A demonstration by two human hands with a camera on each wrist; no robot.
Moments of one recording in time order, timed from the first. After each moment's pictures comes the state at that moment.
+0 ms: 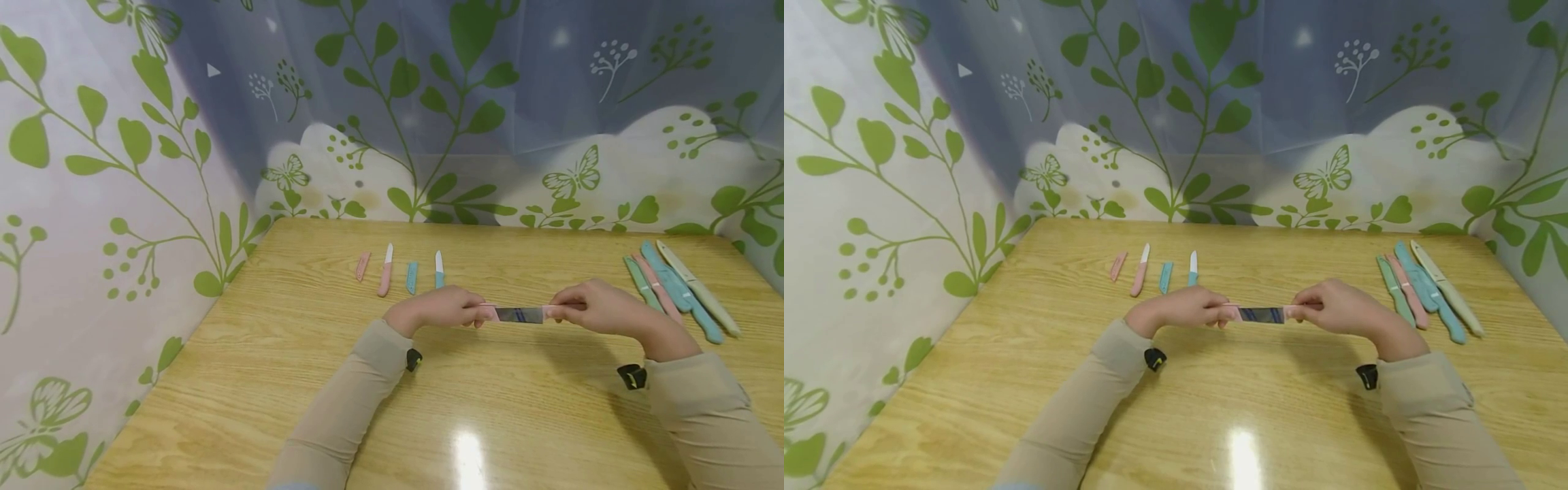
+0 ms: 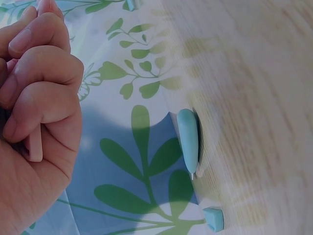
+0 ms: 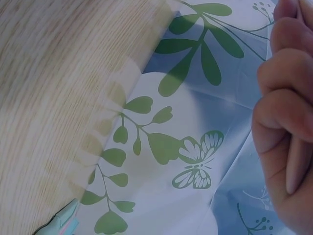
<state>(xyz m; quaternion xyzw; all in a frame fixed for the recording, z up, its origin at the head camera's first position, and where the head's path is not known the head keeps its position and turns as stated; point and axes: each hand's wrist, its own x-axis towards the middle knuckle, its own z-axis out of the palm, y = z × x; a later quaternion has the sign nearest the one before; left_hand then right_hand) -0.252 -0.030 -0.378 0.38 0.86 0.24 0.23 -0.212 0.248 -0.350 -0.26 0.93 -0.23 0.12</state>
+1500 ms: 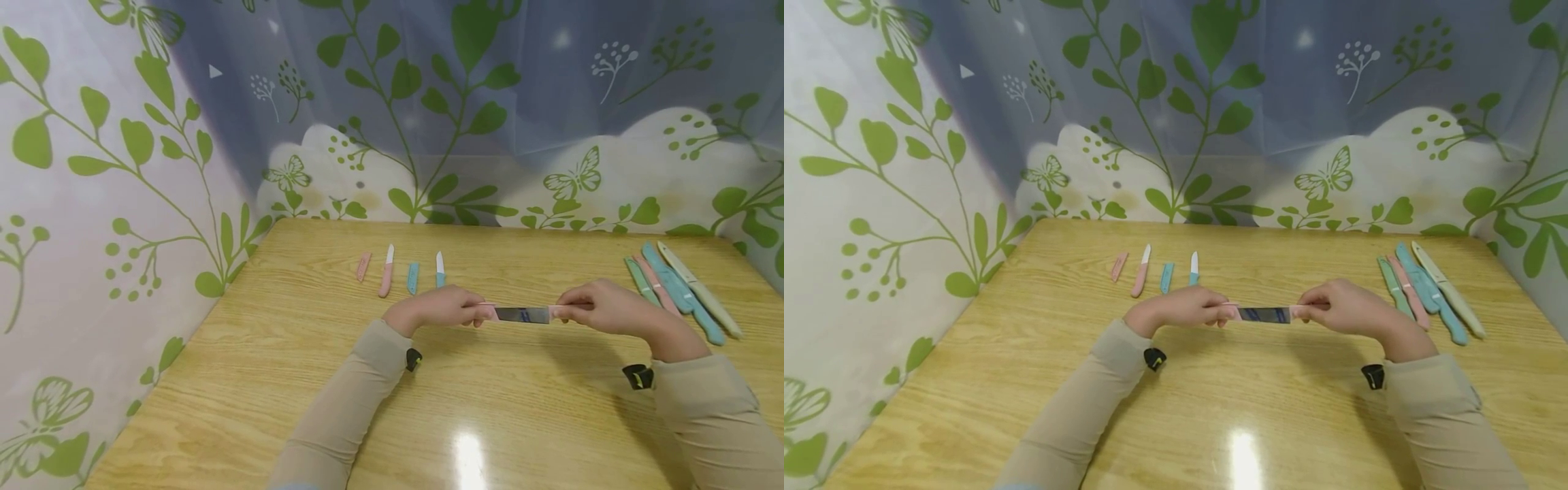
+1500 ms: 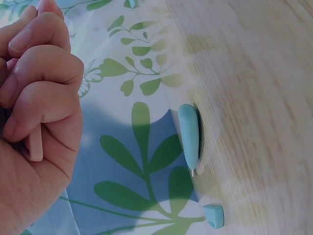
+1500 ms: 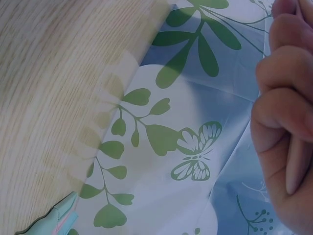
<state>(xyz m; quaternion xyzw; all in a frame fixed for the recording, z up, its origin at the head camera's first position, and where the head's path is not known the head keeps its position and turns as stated) -0.252 -0.034 -0.375 0.38 0.85 0.27 0.24 -0.211 0.255 -0.346 -0.27 0.93 -0.24 0.12</state>
